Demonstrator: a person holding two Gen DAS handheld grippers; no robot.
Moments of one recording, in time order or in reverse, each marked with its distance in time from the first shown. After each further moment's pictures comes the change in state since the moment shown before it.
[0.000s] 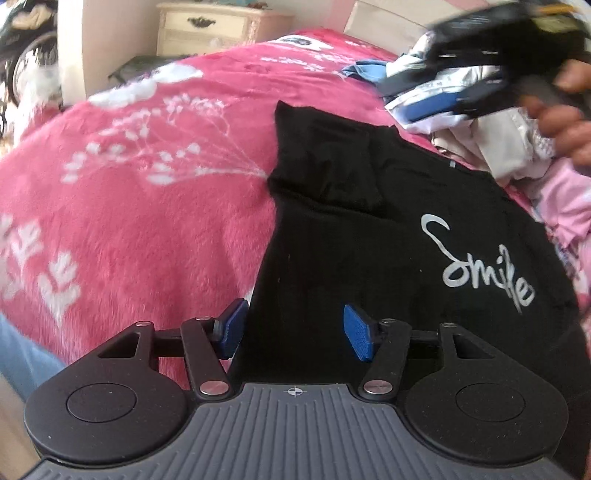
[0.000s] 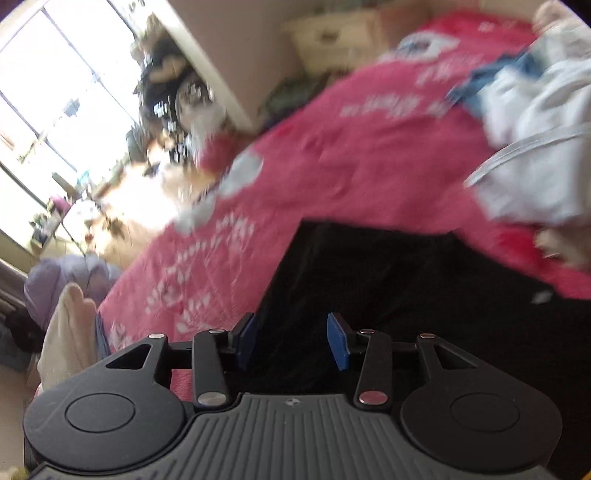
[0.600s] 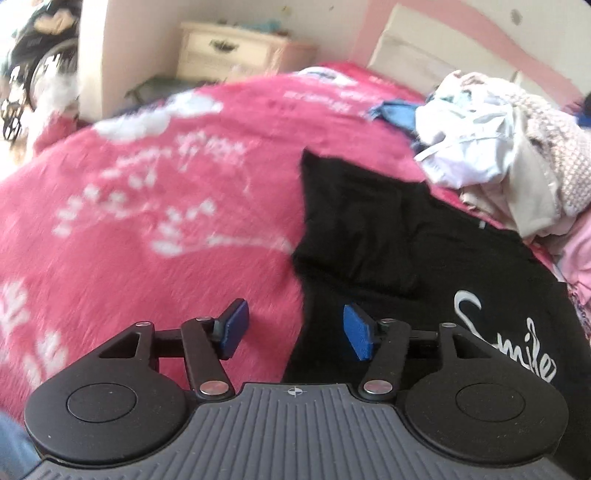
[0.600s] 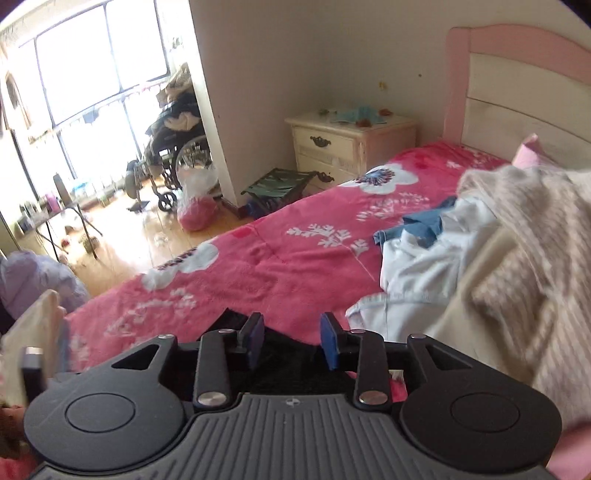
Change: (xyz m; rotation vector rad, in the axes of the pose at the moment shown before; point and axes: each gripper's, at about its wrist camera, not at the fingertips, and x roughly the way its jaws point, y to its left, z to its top) left arm 0.026 0.013 0.041 -0.063 -0.102 0.038; right arm -0.198 -0.068 -0.014 -0.230 -0.338 -0.117
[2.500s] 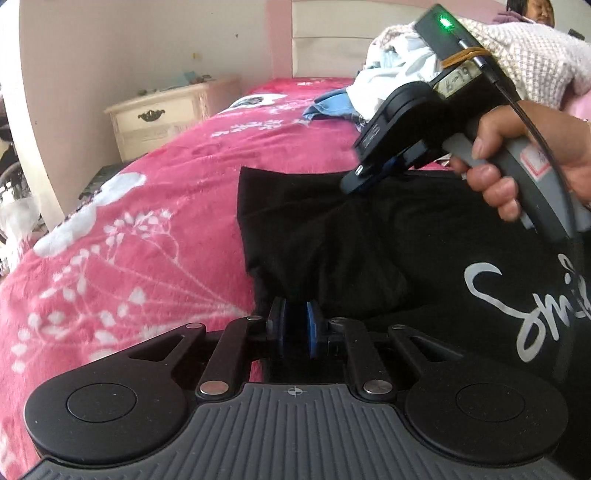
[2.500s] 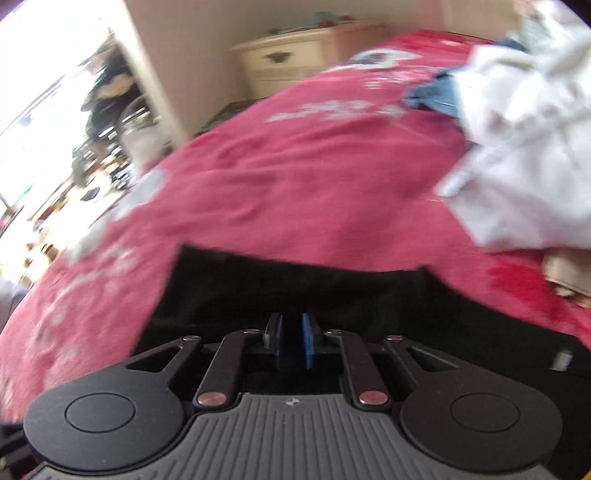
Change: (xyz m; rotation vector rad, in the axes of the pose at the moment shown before) left arm 0.046 -0.046 0.003 0.406 -0.117 0.030; right arm 0.247 0.024 -0.068 0.231 0.107 -0.139
